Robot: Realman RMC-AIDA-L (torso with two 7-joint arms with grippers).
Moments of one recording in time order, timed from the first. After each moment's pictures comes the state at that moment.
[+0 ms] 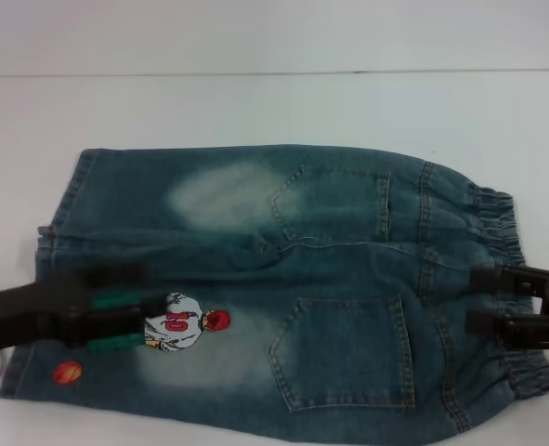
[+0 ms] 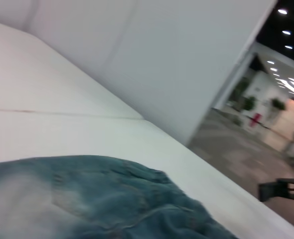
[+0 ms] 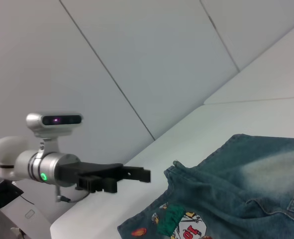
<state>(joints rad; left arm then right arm) -0.37 -2.14 0.39 0.79 2.17 1.82 -1.54 0.37 2.04 -0.47 -0.67 -2.11 -1.90 1.54</state>
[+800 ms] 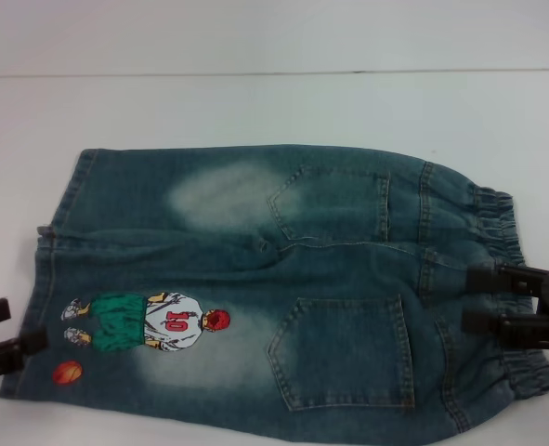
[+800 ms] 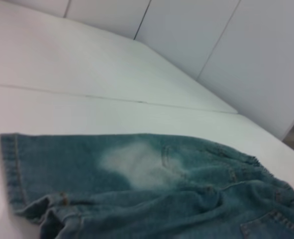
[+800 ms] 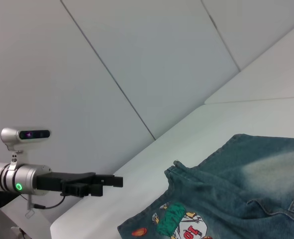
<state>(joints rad) -0.19 -2.15 0.27 1.02 2.20 1.85 -1.57 0.37 2.04 -0.47 -0.67 -2.11 -1.90 1.53</state>
